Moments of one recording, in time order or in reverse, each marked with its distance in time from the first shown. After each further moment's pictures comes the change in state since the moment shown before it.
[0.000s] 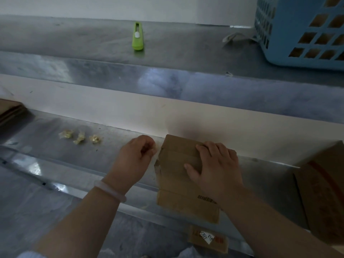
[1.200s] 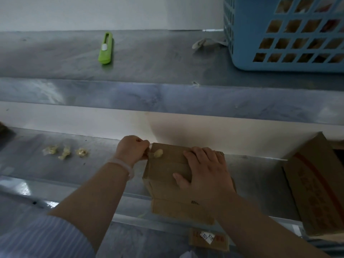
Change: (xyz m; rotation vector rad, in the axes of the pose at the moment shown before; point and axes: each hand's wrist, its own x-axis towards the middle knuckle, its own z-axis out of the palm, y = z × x) left_hand 0.070 0.002 0.033 -0.259 -0.172 -0.671; right_hand -0.007 0.002 0.000 0.088 -0.004 -0.017
